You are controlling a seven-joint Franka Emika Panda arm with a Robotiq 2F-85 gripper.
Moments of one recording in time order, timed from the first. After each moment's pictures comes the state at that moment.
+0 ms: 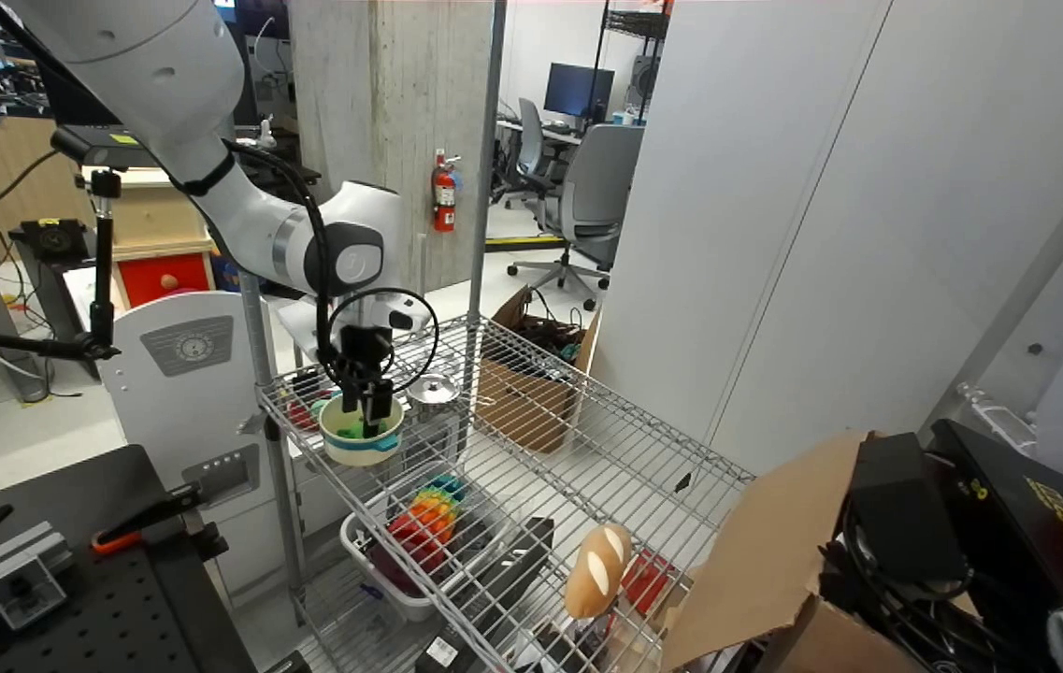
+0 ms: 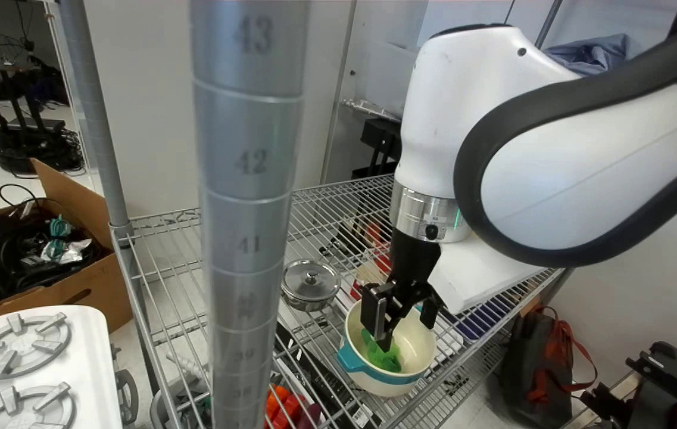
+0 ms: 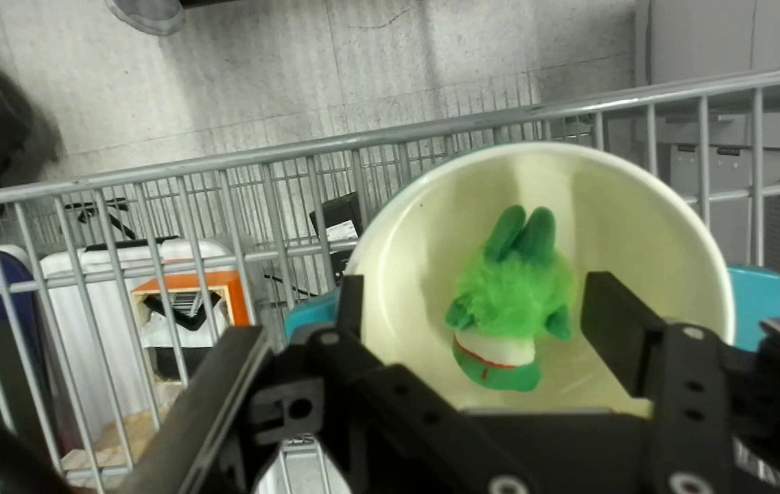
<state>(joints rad) 0.28 0.70 0.00 -1.84 -0.08 2.40 0.43</state>
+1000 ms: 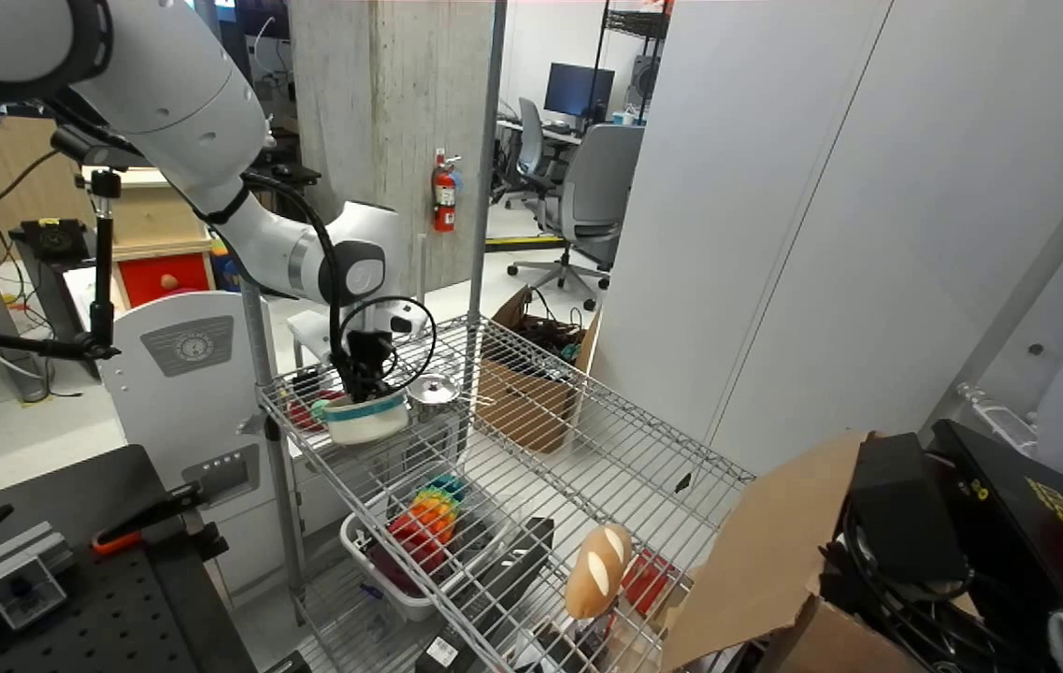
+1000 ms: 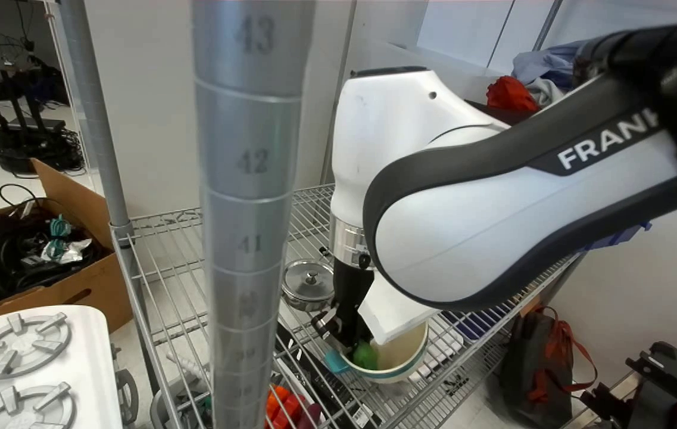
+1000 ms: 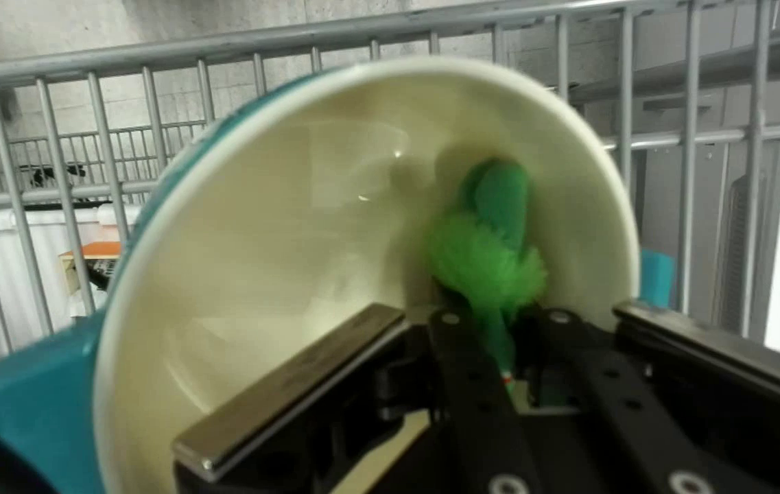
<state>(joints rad) 0.35 0.88 0.00 -1.61 -0.08 2.36 0.43</state>
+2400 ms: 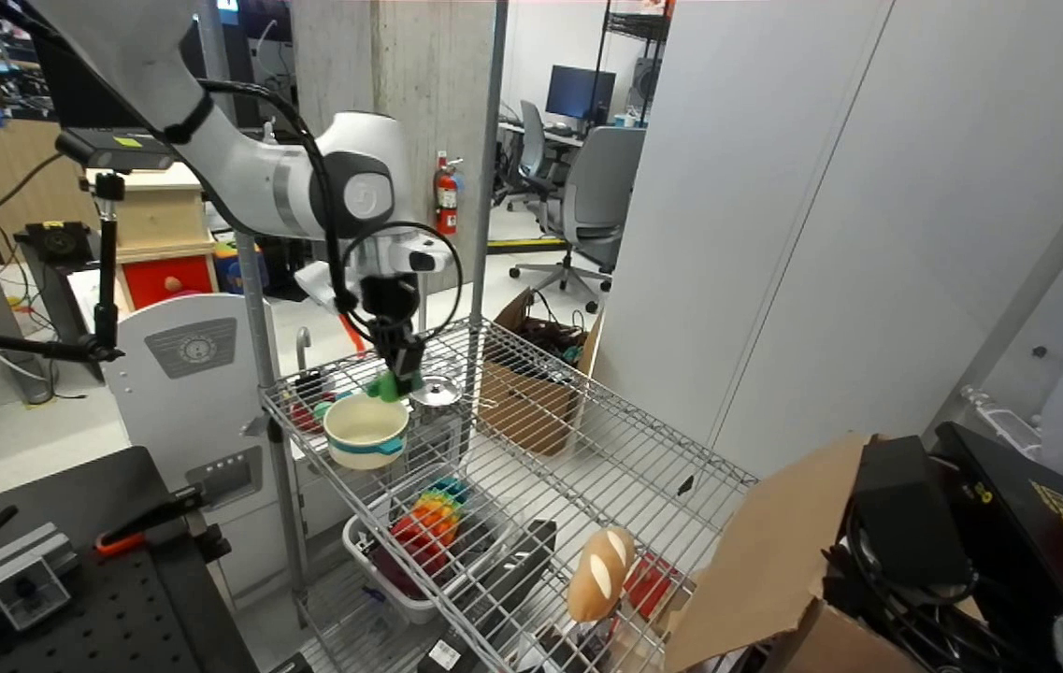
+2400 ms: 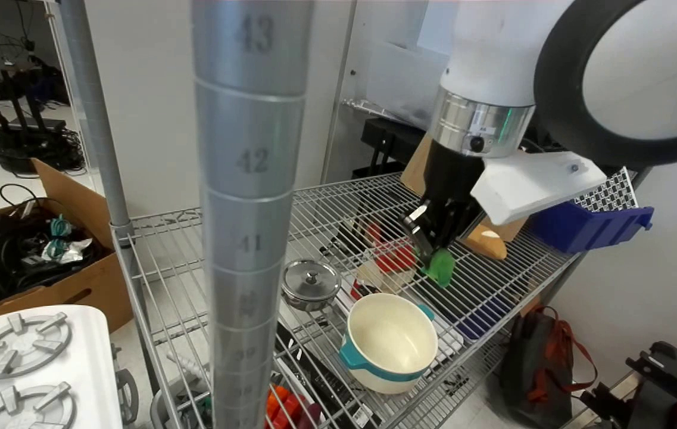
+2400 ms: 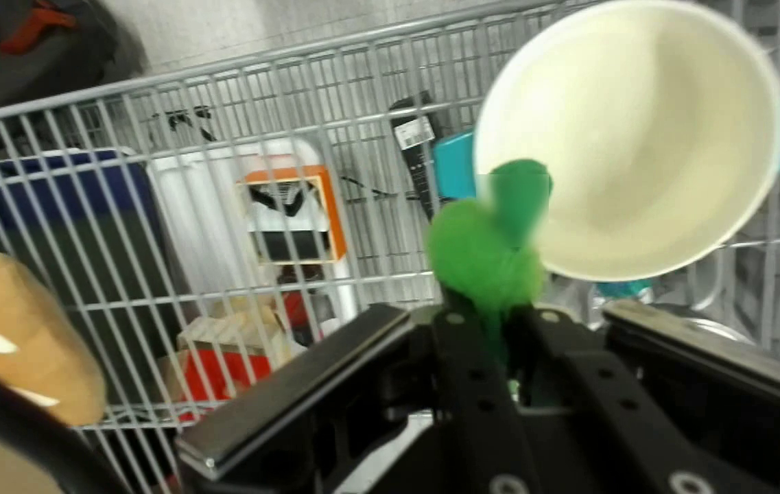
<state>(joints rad) 0.32 0.51 -0.11 -1.92 -0.20 2.40 0.50</state>
